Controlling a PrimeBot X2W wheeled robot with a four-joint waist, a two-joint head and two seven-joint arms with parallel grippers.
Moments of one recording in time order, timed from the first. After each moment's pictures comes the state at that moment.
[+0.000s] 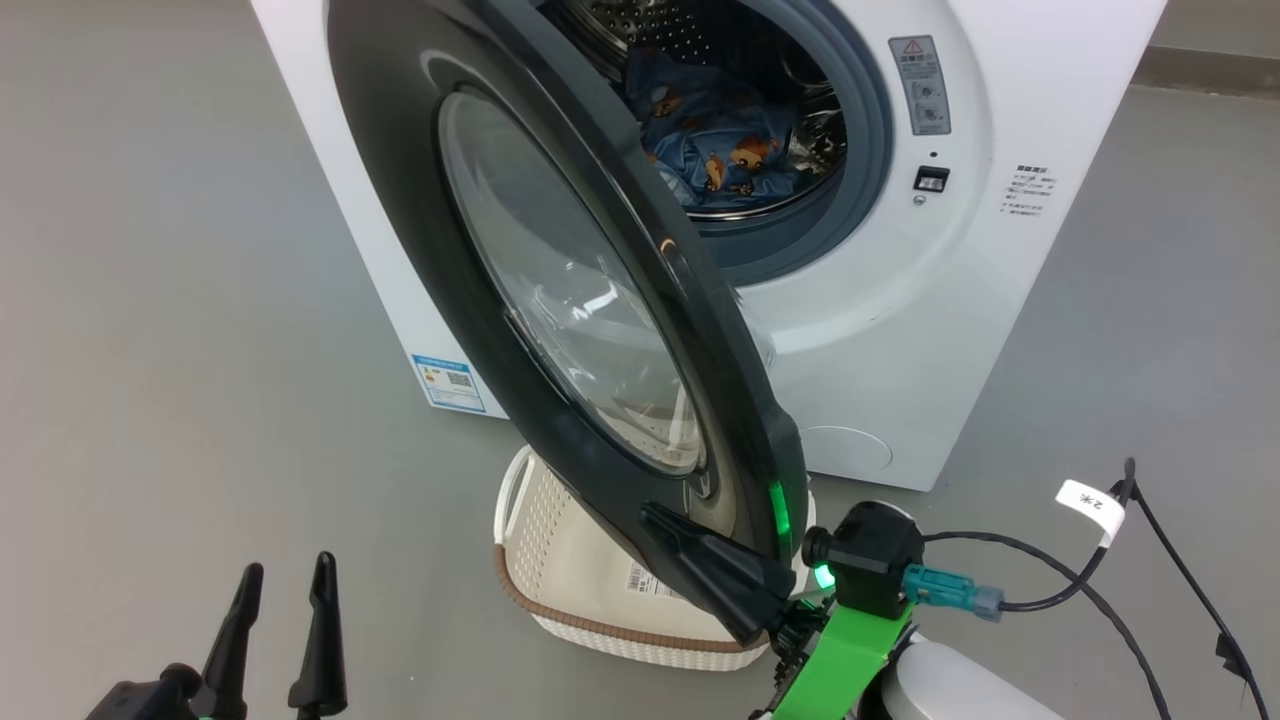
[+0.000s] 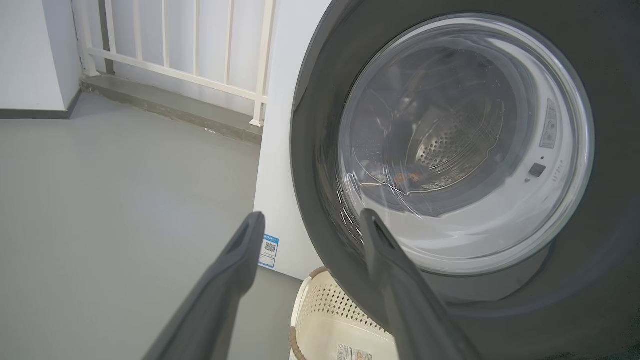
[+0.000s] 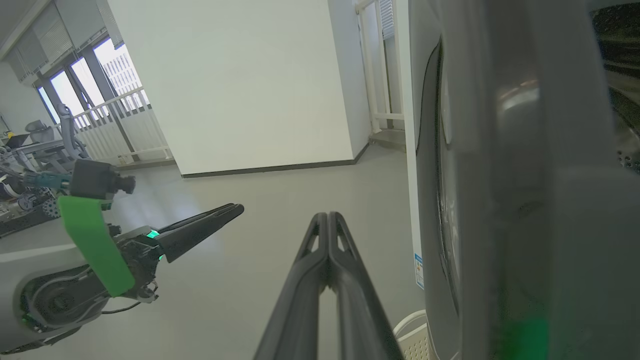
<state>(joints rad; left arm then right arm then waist) 0.02 0.07 -0.05 0.17 -0.41 -0.13 -0.25 -0.39 -0.25 0.79 0.15 0.62 0.13 -0.26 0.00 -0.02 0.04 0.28</state>
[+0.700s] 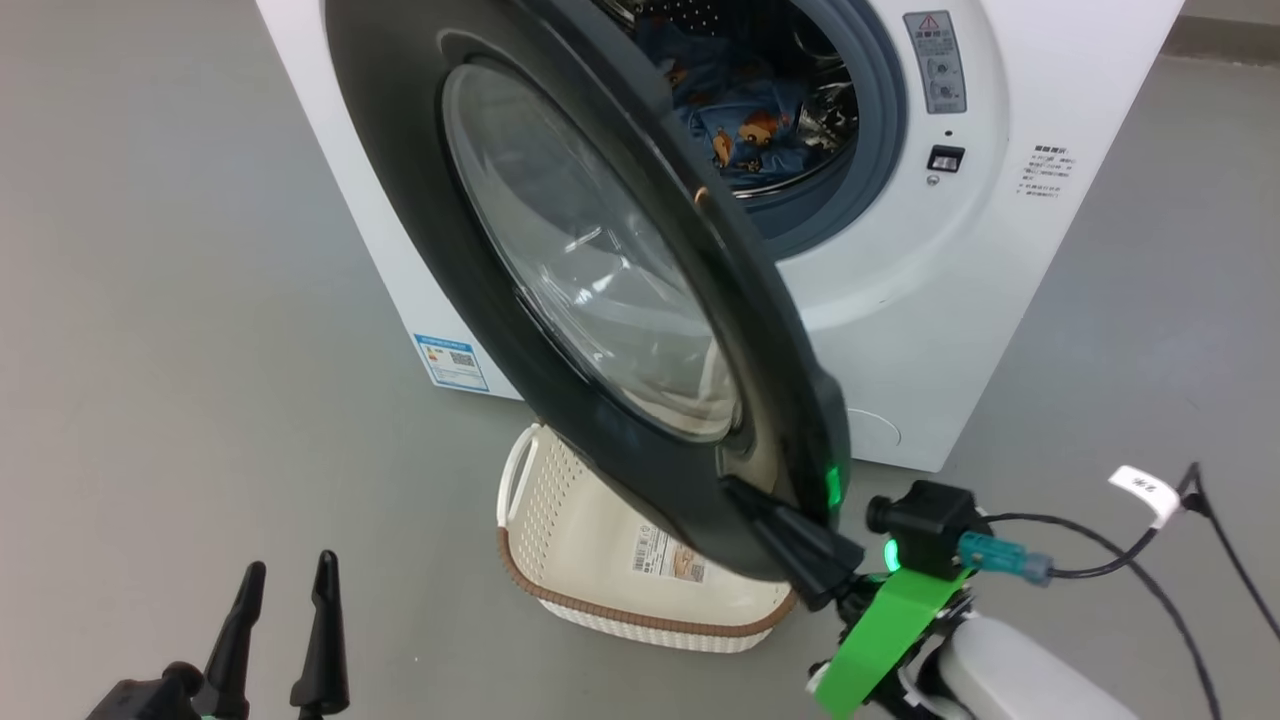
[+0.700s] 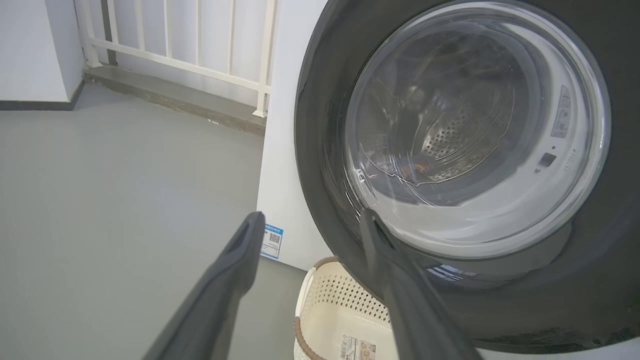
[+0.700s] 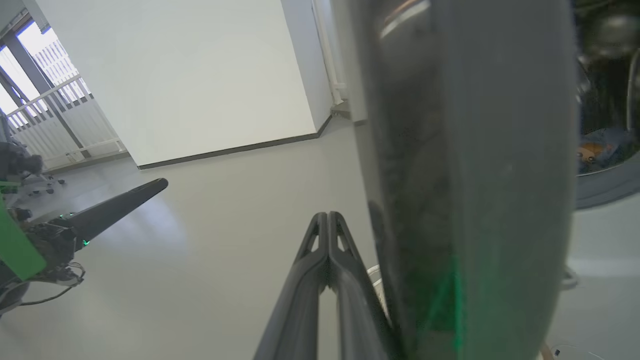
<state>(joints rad) 0.01 0.07 -0.05 0.17 -0.41 -0.13 -0.25 -0.39 -0.28 0.72 0.29 0.63 0.13 -0.26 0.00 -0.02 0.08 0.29</state>
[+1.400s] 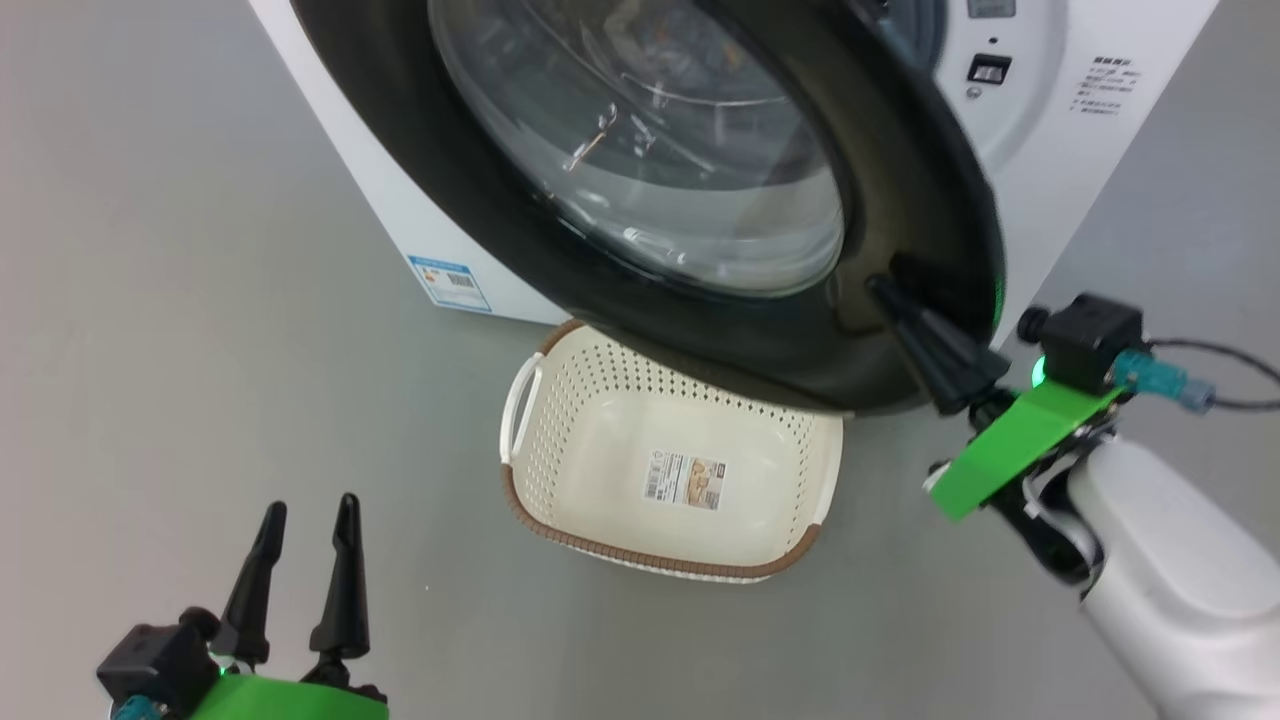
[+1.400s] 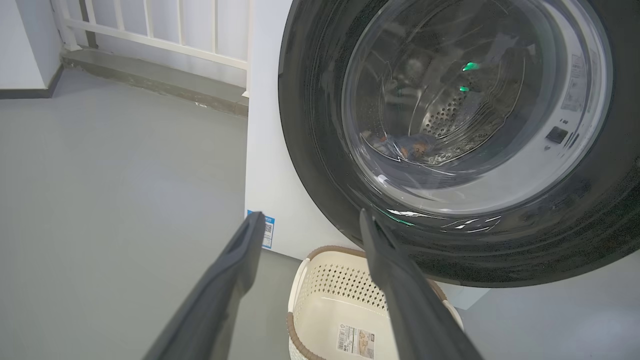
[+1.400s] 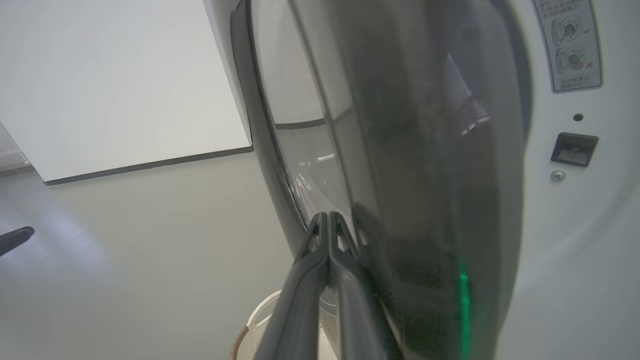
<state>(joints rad) -0.06 0.07 -0.09 0.16 -0.42 -0.13 -0.25 -0.59 -0.40 0.56 0.38 0.64 0.13 -0.26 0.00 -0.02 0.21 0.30</state>
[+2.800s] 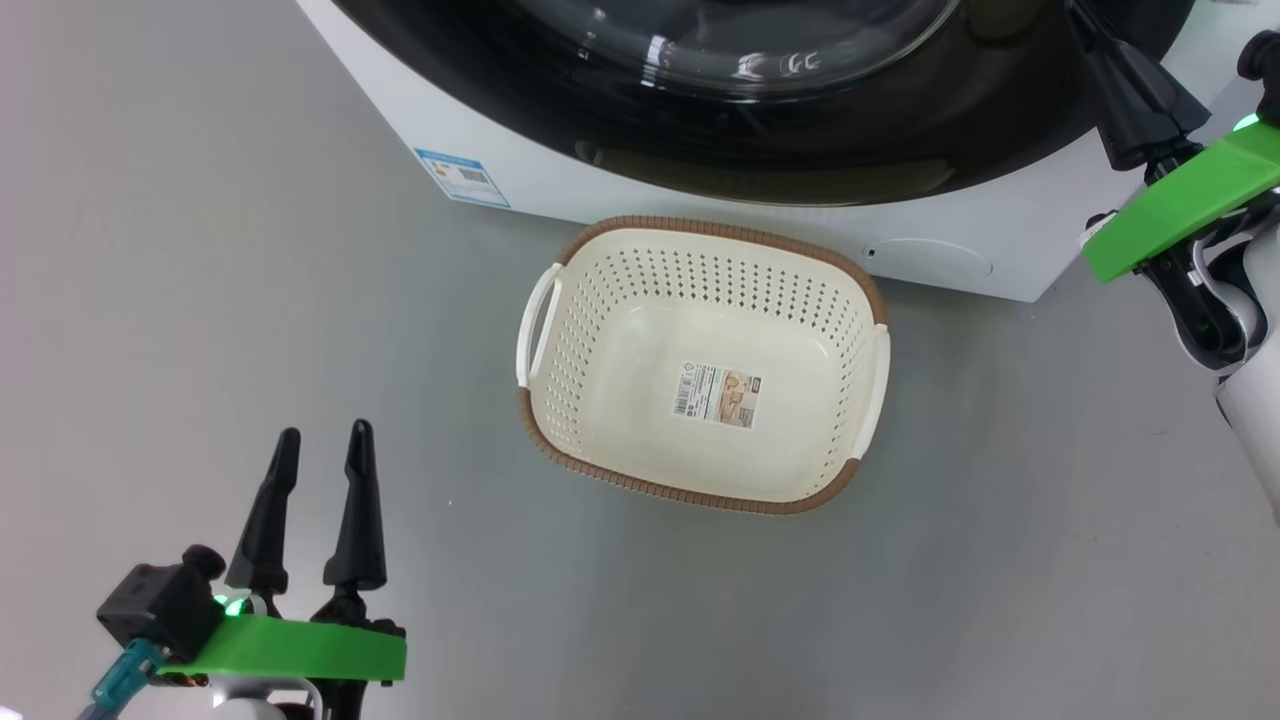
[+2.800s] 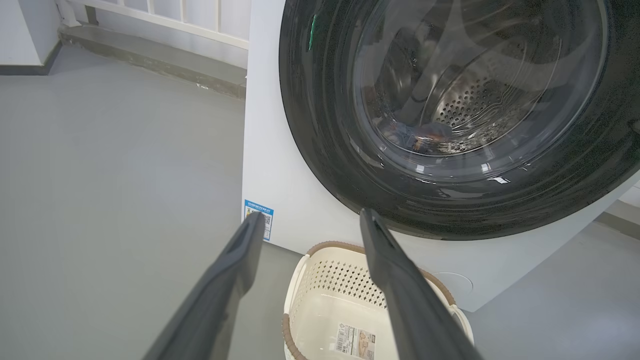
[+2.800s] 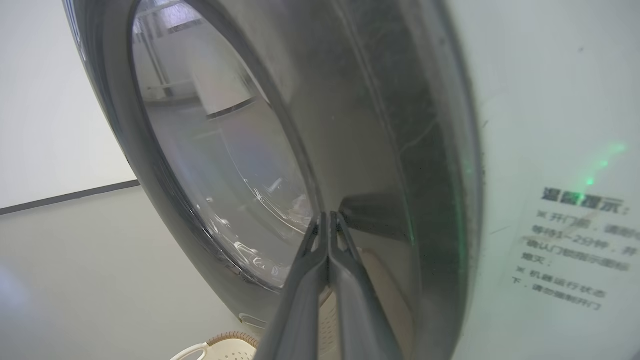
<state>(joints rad) -0.16 0.03 -0.10 0.14 -0.46 -0.13 -0.25 -0.95 -0.50 0.48 0.59 0.68 0.15 -0.26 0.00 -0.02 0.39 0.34</state>
